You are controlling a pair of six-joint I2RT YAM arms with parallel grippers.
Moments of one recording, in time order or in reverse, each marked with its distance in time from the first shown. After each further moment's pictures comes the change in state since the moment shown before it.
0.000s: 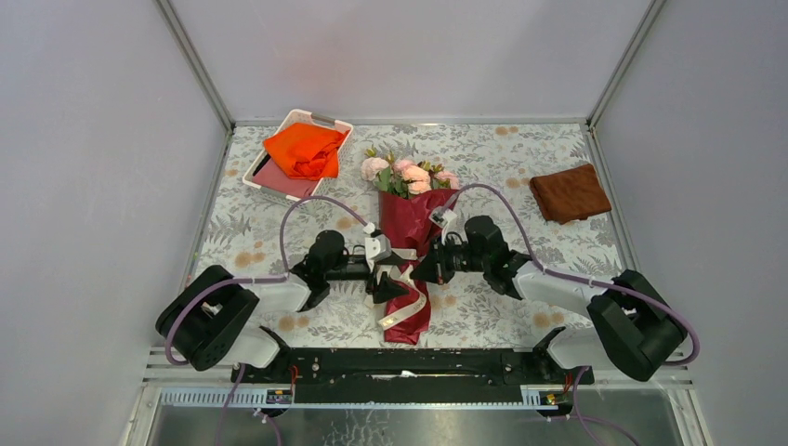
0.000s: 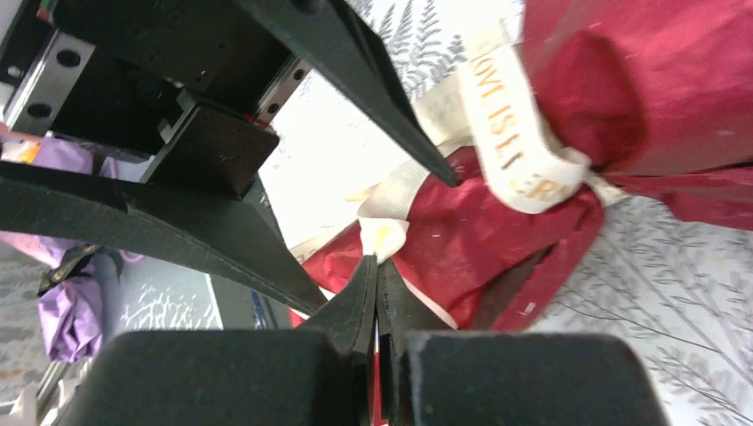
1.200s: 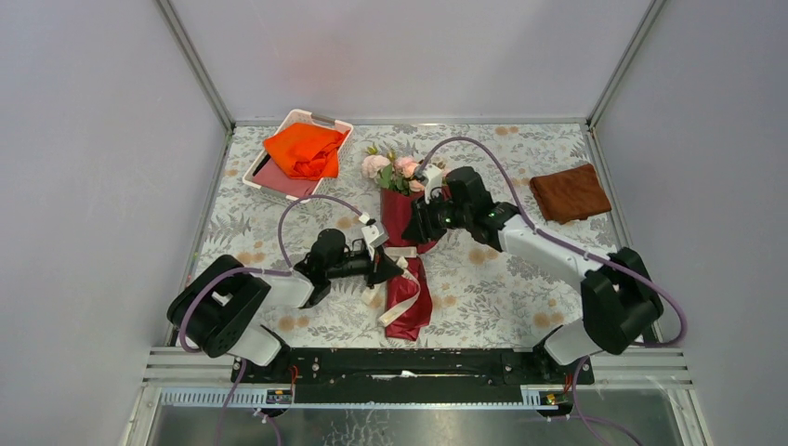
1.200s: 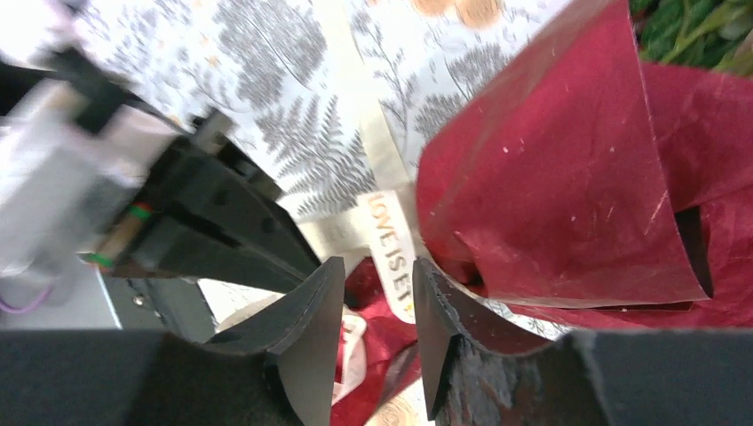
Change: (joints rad) left arm 0.034 0.076 0.001 0.026 -0.139 -0.213; right arm -0.025 0.140 0.461 -0.411 0.121 -0.231
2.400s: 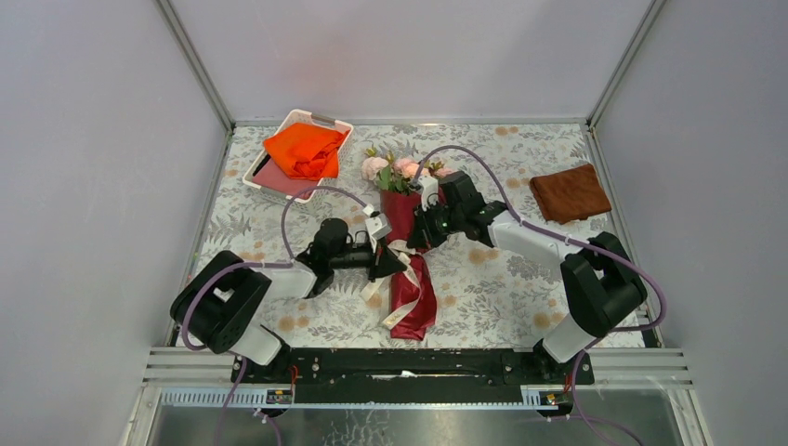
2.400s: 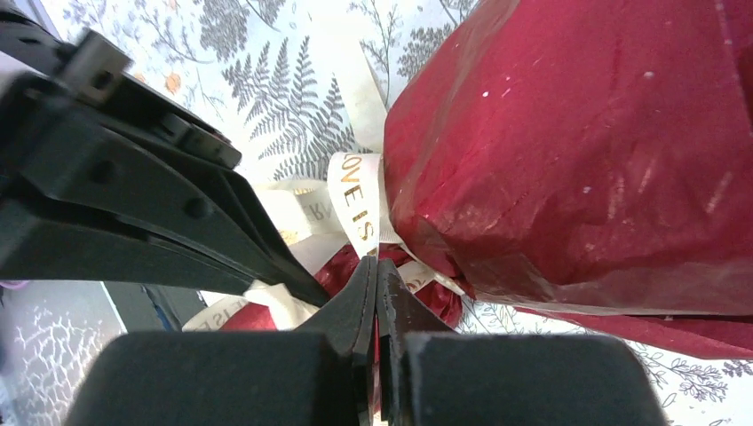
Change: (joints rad) left arm 0.032 0.014 0.071 -0.056 0.098 -0.020; right arm -0.012 0.146 0.030 -0.101 -0.029 -0.055
